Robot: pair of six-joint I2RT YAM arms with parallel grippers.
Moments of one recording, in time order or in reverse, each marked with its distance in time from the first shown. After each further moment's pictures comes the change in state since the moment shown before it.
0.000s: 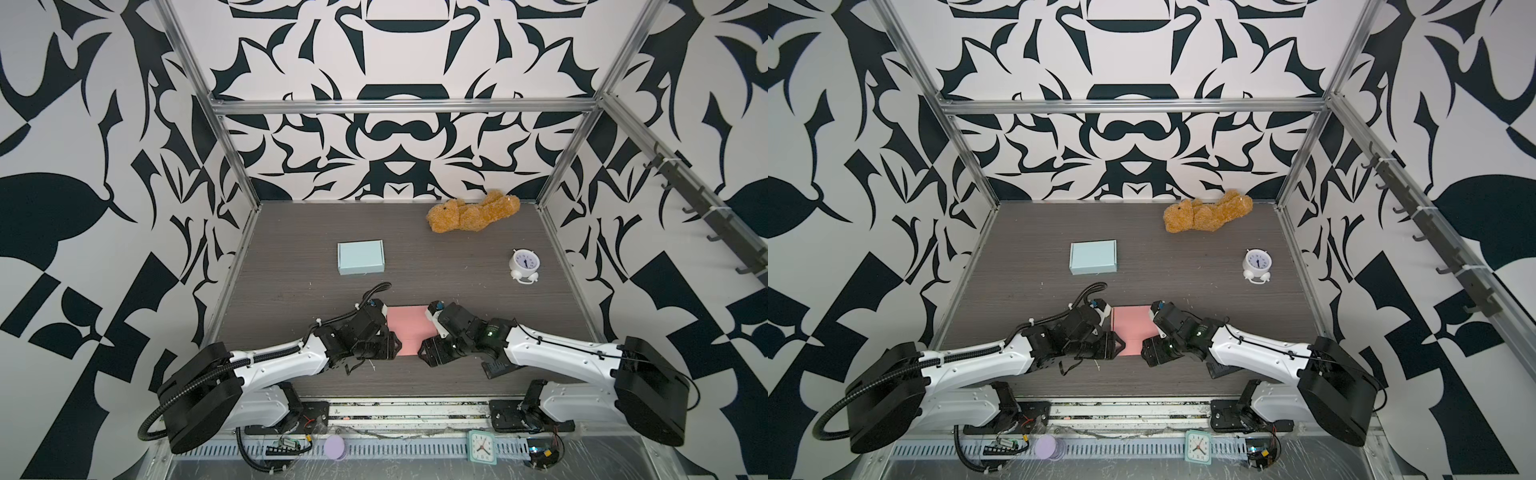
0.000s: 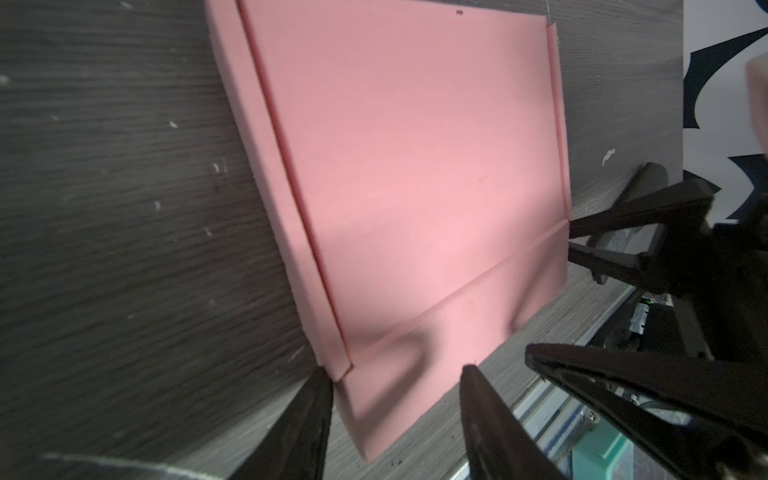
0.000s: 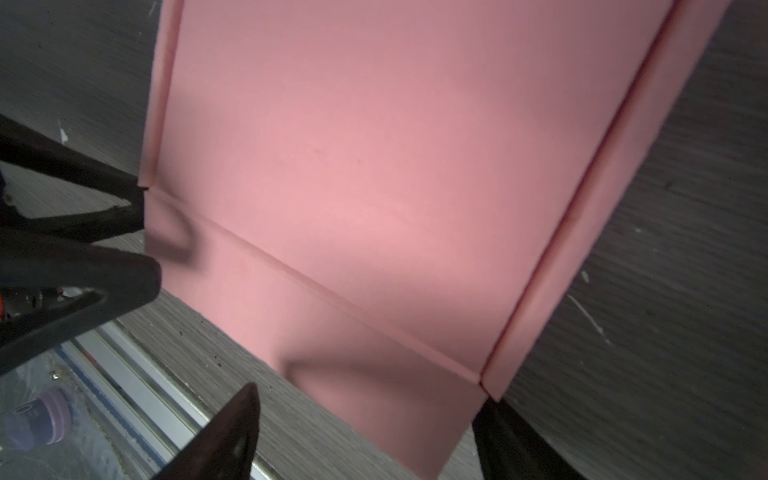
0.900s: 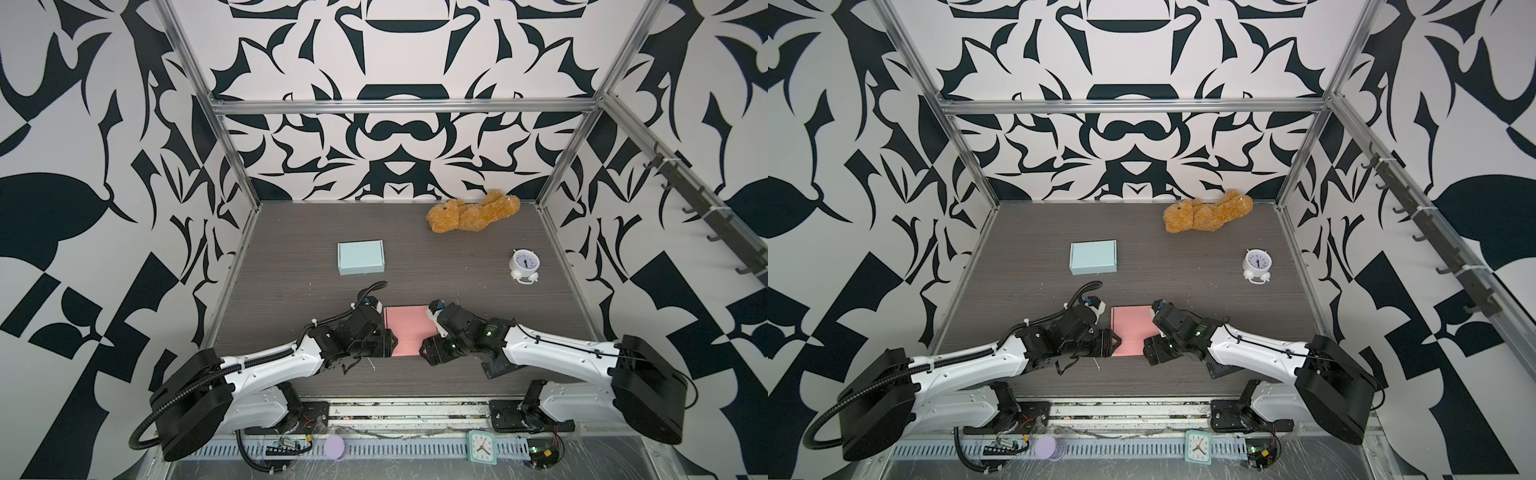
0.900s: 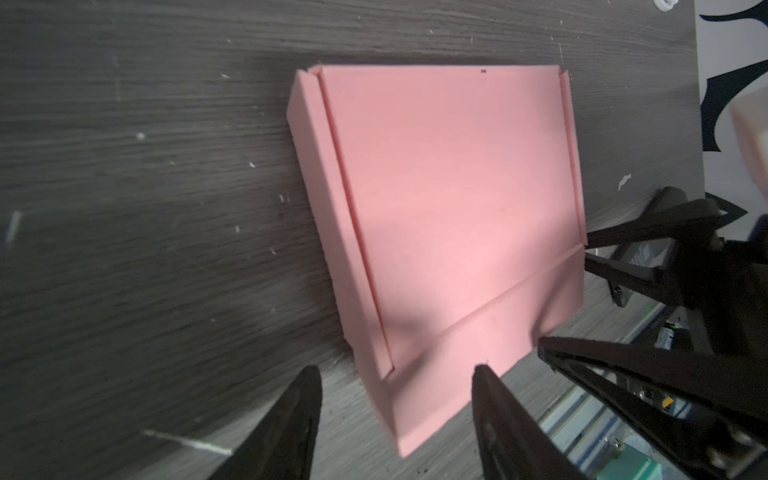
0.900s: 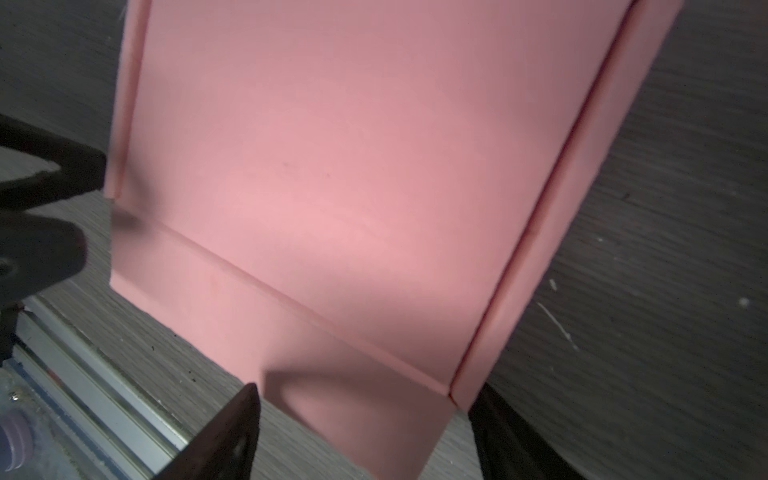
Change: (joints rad) left arm 0.053 -0.043 0.011 -0.056 -0.064 0.050; right arm 0.000 0.013 0.000 0.000 0.048 -0.015
